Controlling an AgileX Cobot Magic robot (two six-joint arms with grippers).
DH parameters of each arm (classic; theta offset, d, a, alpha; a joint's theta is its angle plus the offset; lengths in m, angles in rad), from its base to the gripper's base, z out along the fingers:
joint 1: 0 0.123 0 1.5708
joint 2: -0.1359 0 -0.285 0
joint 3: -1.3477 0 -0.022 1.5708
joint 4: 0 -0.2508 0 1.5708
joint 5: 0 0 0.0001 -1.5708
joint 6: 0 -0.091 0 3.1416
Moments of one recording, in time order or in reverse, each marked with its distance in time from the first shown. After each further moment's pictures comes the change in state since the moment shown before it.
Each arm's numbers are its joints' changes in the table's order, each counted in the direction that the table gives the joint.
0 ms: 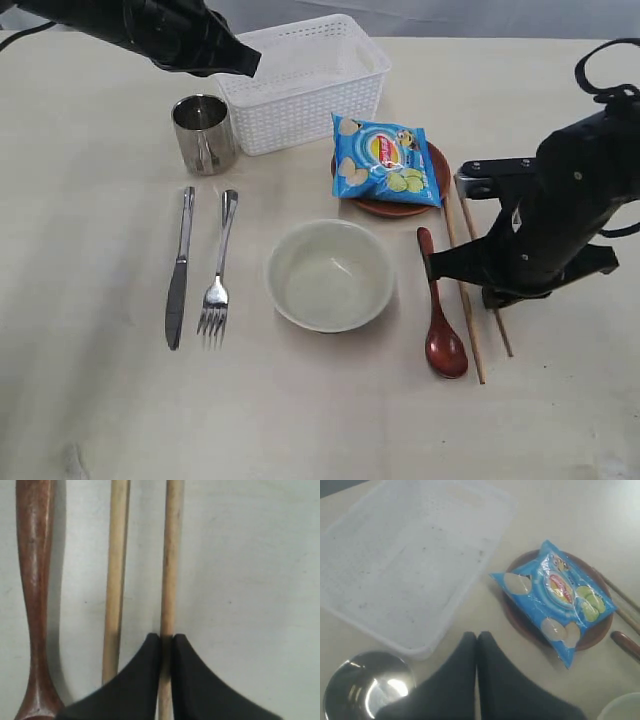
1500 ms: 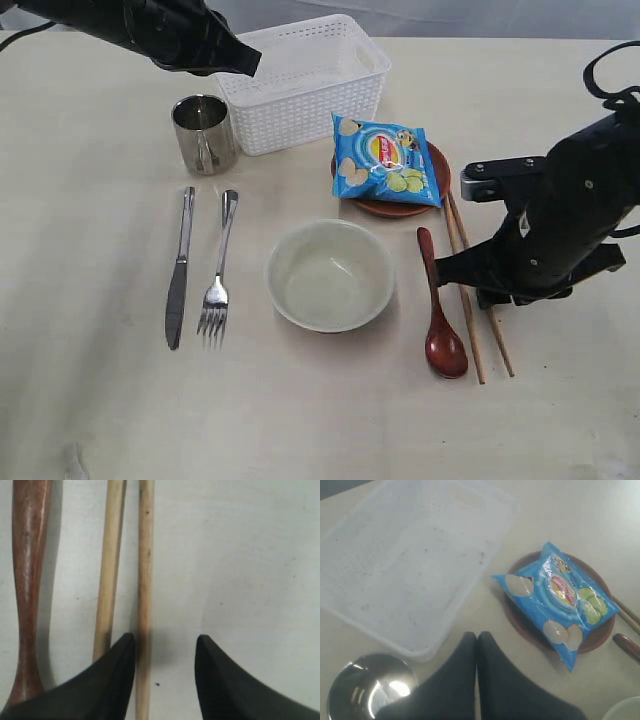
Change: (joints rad) left arm 0.000 0.000 0.000 0.000 -0.015 0.000; right arm -0.004 0.021 -0.036 0.036 -0.042 0.013
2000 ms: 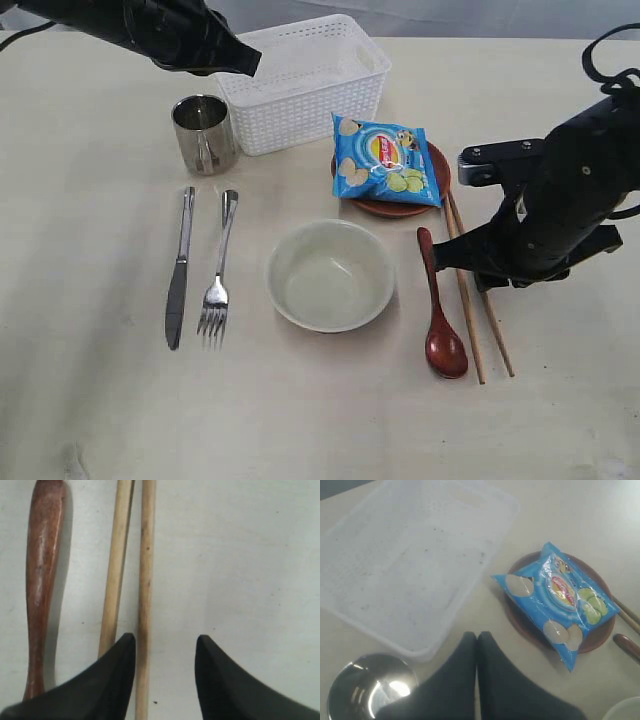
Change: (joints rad) left arm 0.000 0.000 0.000 0.000 0.000 0.000; right arm 0.000 0.000 0.039 0.041 0.011 -0.016
